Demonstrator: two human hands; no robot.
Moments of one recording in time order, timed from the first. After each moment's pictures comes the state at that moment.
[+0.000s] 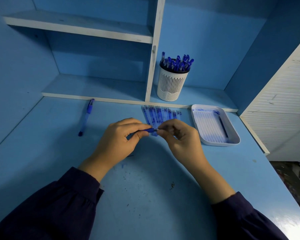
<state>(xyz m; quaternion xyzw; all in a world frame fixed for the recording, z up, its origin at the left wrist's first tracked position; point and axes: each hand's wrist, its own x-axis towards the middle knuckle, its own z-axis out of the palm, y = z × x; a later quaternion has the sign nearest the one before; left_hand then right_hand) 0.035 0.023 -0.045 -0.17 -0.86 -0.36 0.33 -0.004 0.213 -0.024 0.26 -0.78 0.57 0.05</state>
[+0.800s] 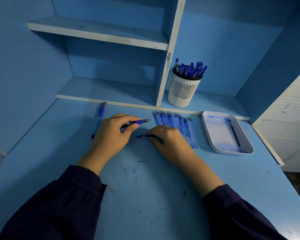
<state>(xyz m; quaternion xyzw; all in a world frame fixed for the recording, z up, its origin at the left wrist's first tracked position) 0.027 -0.023 -0.047 -0.01 -0.88 -0.39 0.28 -0.037 0.167 -0.045 0.44 -0.84 0.31 0.09</state>
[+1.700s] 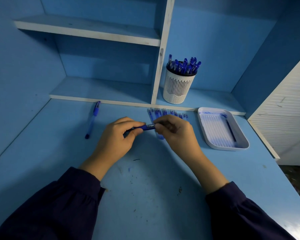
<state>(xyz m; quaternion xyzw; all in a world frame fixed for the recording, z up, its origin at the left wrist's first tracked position) 0.028 0.000 -0.055 -0.08 -0.87 -0.39 0.30 -0.028 0.184 -0.026 0.25 -0.79 0.57 0.01</state>
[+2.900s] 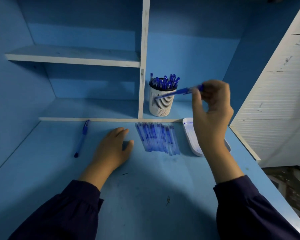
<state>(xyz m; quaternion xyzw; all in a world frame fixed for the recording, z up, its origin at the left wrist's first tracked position) -0.003 0.007 -0.059 0.07 -0.96 -0.22 0.12 -0.042 0.233 0.058 0.20 -0.67 0.58 0.42</state>
